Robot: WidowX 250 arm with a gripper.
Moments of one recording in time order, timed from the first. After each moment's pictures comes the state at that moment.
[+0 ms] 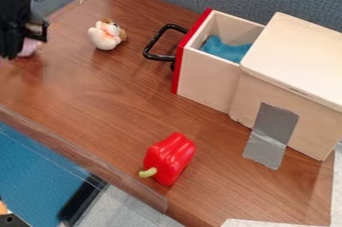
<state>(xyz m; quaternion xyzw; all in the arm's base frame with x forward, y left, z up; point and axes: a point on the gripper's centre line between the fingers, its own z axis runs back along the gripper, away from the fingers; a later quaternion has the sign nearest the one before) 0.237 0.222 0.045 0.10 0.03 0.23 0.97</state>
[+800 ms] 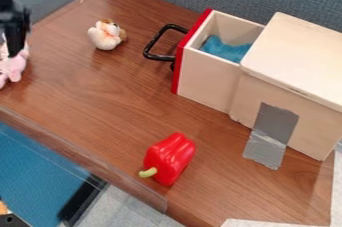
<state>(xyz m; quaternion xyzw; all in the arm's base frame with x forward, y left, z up) 0.218 0.216 0.078 0.03 0.03 0.23 0.97</state>
